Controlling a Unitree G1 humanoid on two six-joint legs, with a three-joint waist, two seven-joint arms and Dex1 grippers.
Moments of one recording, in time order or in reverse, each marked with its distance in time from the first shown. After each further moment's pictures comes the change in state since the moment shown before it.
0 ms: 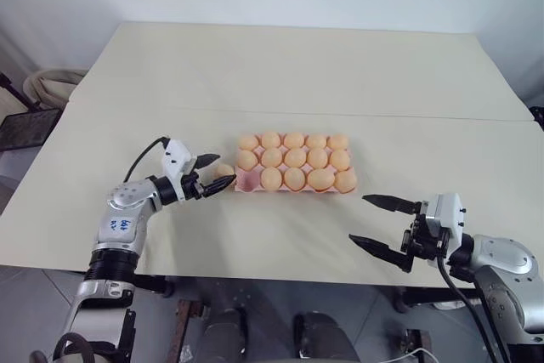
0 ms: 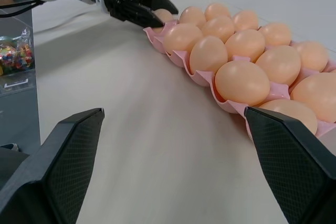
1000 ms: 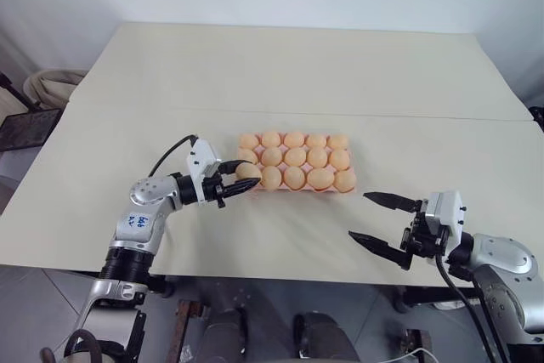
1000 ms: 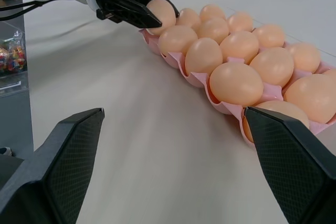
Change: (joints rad) left arm -0.013 -0.038 -0.069 -0.144 -0.040 0.058 -0.048; right arm -0.005 0.002 -0.001 -0.017 0.001 0.020 -0.042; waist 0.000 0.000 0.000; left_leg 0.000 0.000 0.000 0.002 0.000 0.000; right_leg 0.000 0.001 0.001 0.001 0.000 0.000
